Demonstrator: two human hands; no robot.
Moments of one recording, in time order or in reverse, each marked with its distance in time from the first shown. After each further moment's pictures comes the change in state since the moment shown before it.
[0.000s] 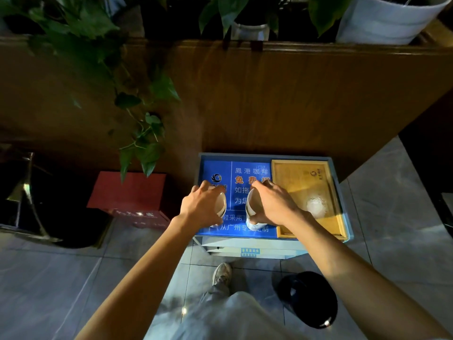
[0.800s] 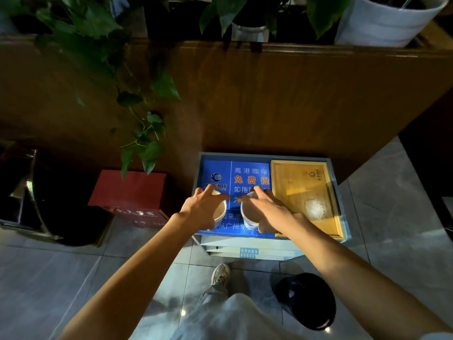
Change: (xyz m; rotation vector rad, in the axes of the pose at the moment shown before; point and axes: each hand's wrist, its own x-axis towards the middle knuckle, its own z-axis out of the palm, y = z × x) left_hand -0.011 0.004 0.003 0.172 -0.119 0.153; right_hand -0.015 -0.005 -0.003 0.003 -0.270 -0.122
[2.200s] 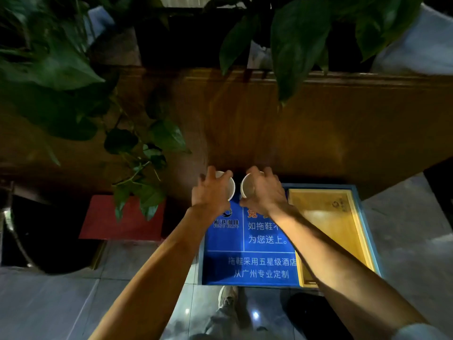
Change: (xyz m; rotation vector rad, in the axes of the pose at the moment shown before) left_hand 0.139 -0.057 -0.077 -0.178 0.158 -0.199; right_hand 0.160 -0.019 -0.080 0.119 0.396 0.245
